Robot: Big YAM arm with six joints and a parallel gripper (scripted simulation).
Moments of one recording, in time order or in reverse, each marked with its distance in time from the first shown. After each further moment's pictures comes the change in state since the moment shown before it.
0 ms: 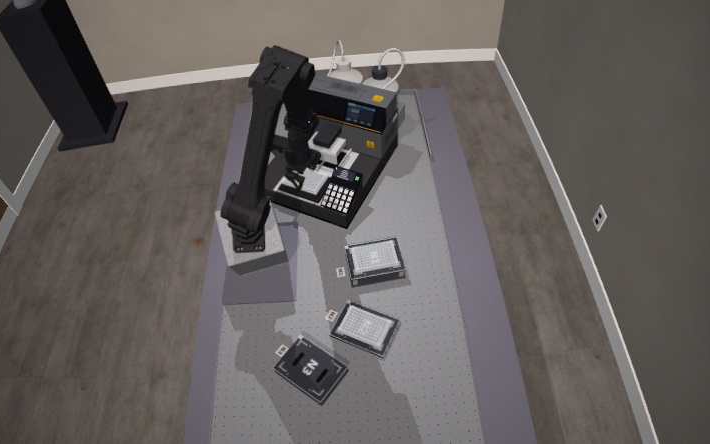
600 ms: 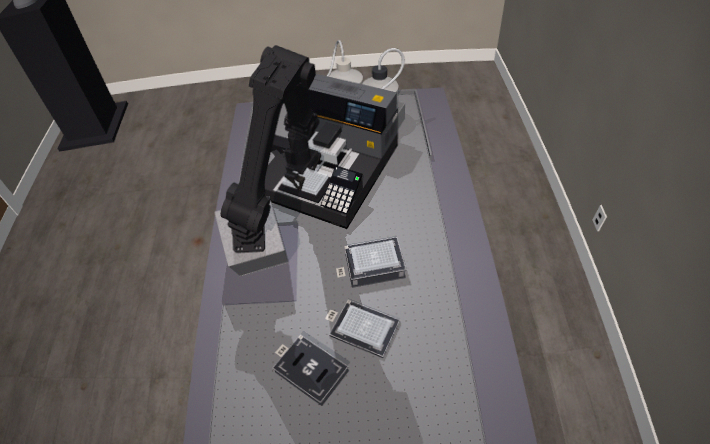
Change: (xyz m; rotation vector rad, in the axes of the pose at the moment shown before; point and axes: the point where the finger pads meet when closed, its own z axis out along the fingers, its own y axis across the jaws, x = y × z) arm 0.000 -0.001 0.002 0.001 0.000 0.001
